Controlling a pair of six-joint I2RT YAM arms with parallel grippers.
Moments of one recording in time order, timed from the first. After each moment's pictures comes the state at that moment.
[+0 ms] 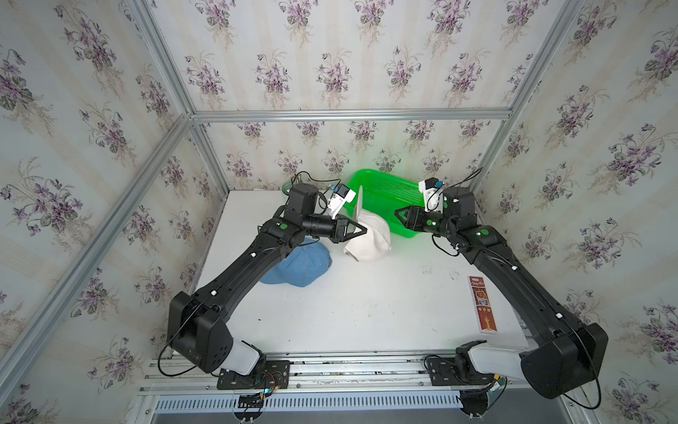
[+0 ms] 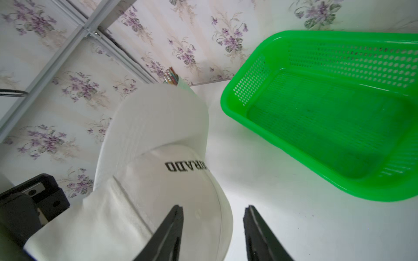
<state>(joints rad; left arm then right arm) -0.48 1.52 1.34 -0.33 0.88 -0.37 0.32 1.28 1.21 -0.44 -0.30 0.42</state>
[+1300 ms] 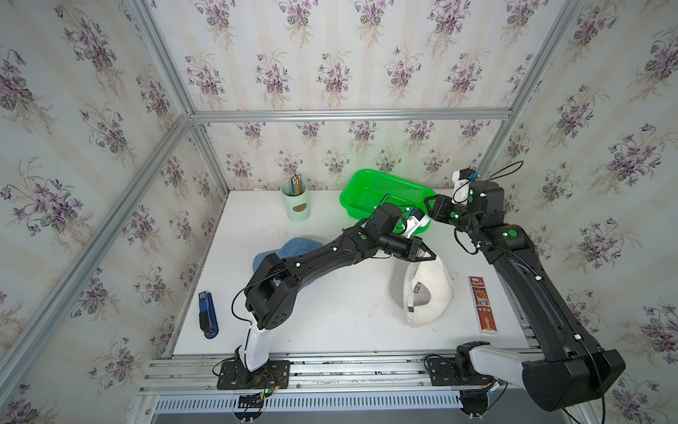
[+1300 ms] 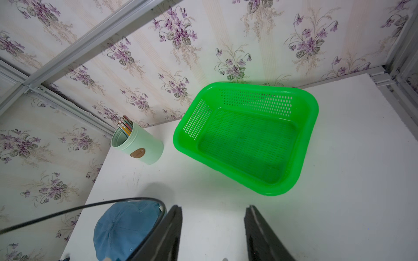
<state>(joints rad) -0.89 2.00 1.69 -0.11 0.79 -0.68 0.20 1.21 1.31 -0.56 -0.12 0.41</state>
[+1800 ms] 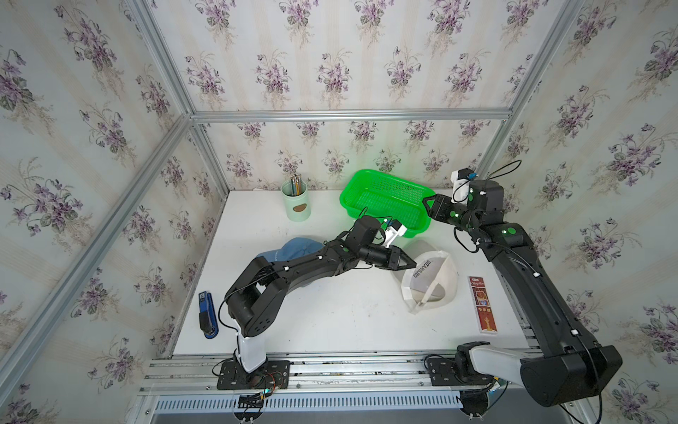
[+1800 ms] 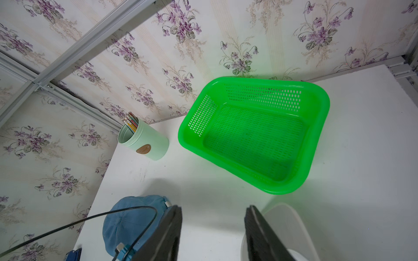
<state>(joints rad) -0.80 1.82 1.26 0.10 0.78 -0.75 0.19 1.25 1.31 -0.54 -0.20 0.43</state>
